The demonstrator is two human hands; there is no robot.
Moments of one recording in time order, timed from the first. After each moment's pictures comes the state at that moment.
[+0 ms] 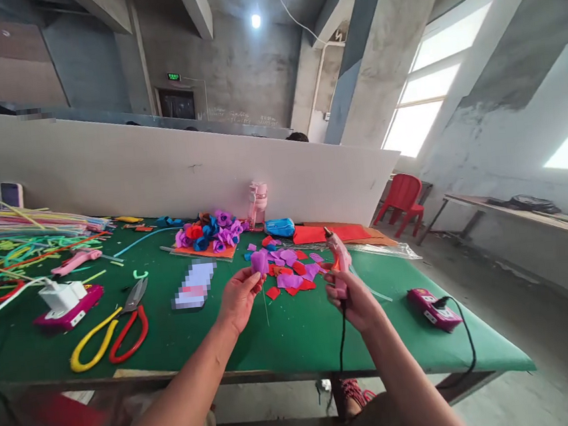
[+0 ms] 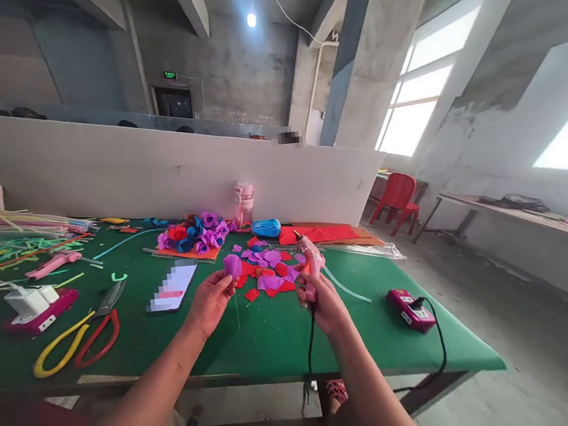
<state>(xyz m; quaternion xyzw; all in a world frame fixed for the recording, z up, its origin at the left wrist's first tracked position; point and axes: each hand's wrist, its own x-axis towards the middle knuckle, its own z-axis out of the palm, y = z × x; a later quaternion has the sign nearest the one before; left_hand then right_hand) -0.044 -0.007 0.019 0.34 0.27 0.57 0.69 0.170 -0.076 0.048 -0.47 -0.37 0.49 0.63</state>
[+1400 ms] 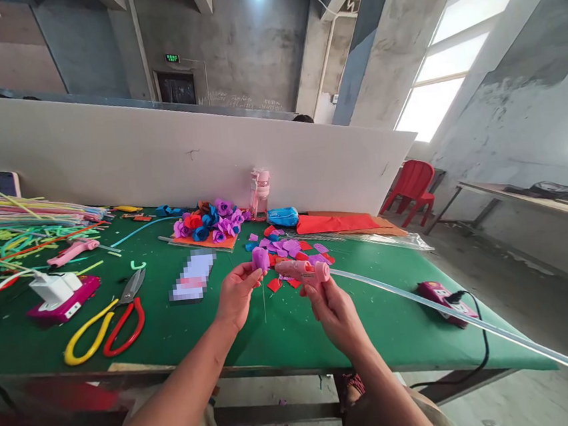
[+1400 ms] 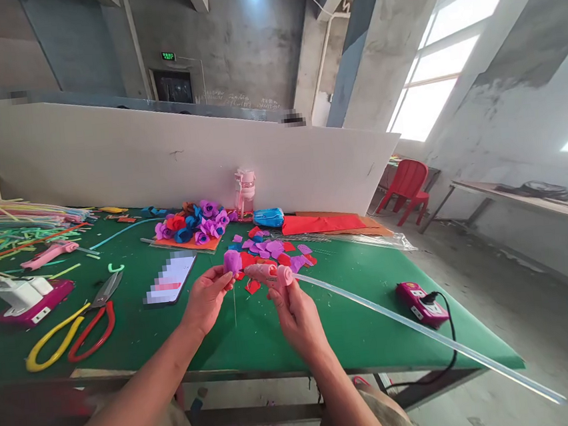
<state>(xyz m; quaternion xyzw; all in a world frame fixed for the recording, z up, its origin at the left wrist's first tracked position) -0.041 -0.006 0.010 0.40 0.32 0.58 0.63 0.127 -0.097 0.033 -0.57 -0.66 0.16 0.47</state>
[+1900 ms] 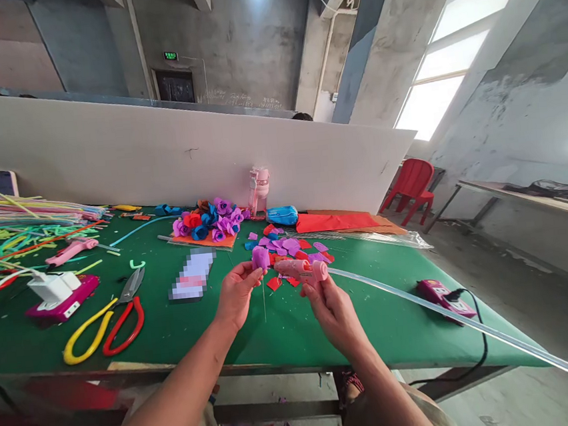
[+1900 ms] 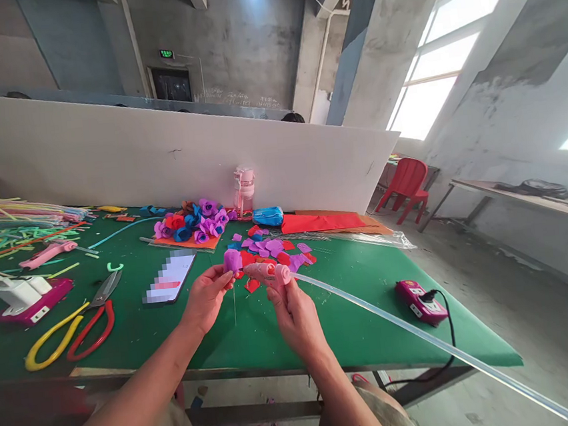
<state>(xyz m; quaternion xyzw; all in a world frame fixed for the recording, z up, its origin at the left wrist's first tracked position) -0.041 -0.009 0.013 0.41 0.32 0.58 0.63 0.125 -0.098 0.032 -0.59 -0.66 0.11 0.44</state>
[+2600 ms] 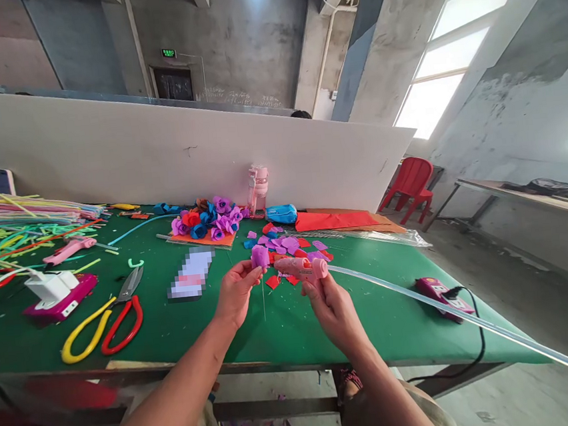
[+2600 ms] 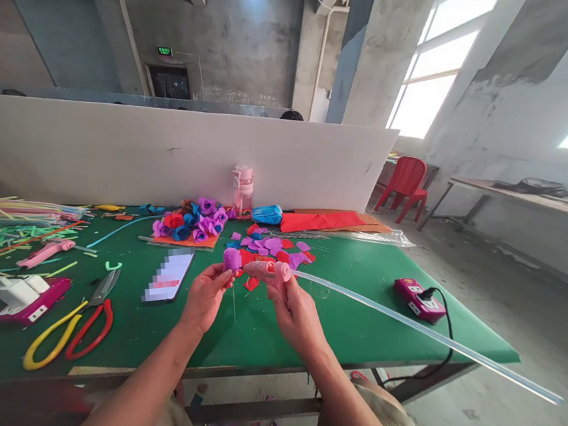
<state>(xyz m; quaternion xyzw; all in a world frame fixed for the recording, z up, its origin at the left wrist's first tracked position) -0.039 -0.011 0.016 0.41 0.32 0.57 0.63 0.125 -0.099 0.034 -0.60 -0.66 0.11 0.45</state>
